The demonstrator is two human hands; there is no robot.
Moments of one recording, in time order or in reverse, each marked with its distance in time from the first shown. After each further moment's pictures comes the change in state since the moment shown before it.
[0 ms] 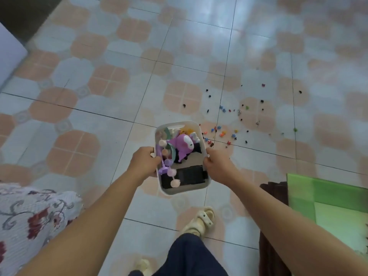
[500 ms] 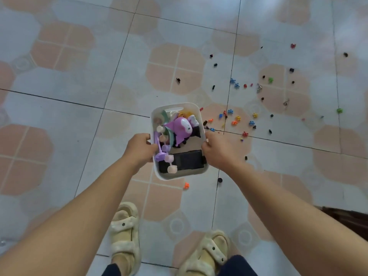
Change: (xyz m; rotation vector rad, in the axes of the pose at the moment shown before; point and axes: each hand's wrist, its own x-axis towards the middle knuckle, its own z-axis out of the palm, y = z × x) left_hand 0.293 -0.083 0.119 0.041 -0.040 -0.029; right_hand 0.265 0.131 0.110 -0.082 0.033 0.066
